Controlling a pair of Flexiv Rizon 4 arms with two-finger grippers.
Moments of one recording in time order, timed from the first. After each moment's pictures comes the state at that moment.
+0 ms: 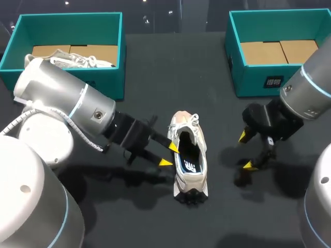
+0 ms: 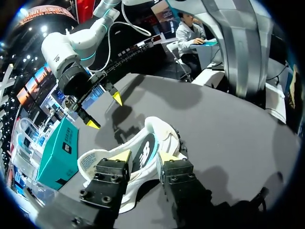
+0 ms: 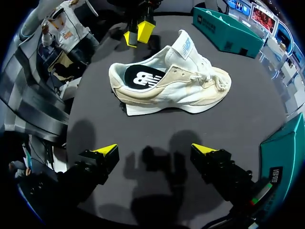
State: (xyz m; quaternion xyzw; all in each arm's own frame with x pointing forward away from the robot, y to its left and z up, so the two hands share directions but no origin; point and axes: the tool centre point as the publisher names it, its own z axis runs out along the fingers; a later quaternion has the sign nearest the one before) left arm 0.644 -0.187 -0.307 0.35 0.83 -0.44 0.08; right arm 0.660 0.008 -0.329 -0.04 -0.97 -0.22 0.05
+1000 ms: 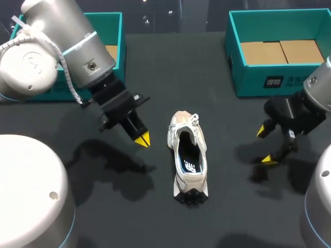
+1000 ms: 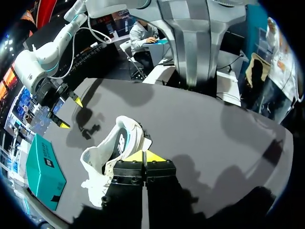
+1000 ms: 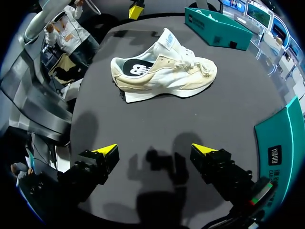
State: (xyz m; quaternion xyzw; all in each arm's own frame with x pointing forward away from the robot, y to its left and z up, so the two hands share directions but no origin) left arm 0.656 -0.125 -0.261 0.49 0.80 -0.33 -0.04; right arm 0.667 -0.040 -0.317 -0.07 -0.97 -0.22 0.05
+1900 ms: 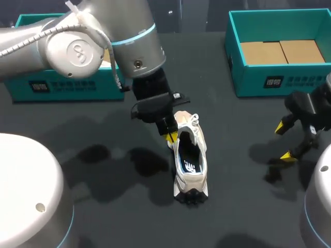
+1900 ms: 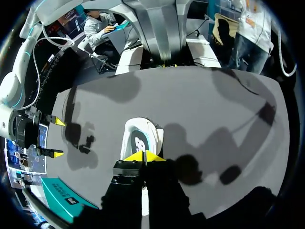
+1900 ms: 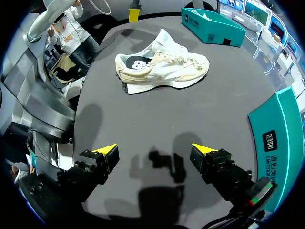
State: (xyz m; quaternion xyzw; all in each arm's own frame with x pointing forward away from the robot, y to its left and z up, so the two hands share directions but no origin) left arm 0.663 -0.193 -0.249 0.67 0.71 -0.22 -0.02; right arm 0.663 -0.077 -0.301 -0.07 -0.97 -0.22 0.05
